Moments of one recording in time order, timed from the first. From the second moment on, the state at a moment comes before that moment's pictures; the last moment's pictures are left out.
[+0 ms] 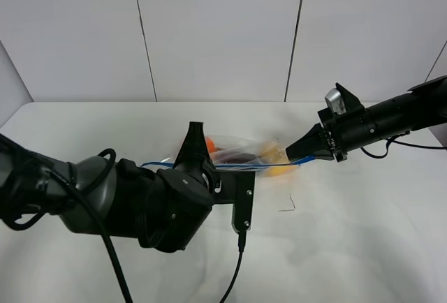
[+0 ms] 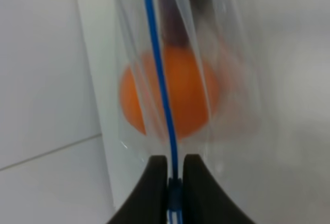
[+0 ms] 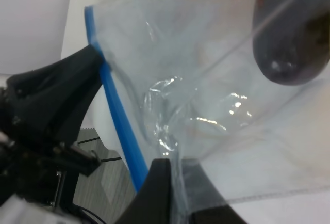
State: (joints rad) left arm -1.05 1.89 -0.94 1.48 0.67 -0.54; right arm -0.07 1.97 -1.11 1.17 1.20 -0.98
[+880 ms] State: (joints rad) left arm -0.86 1.86 -0.91 1.42 0.70 -0.54; right arm -0.07 1.97 -1.11 1.17 1.19 -0.97
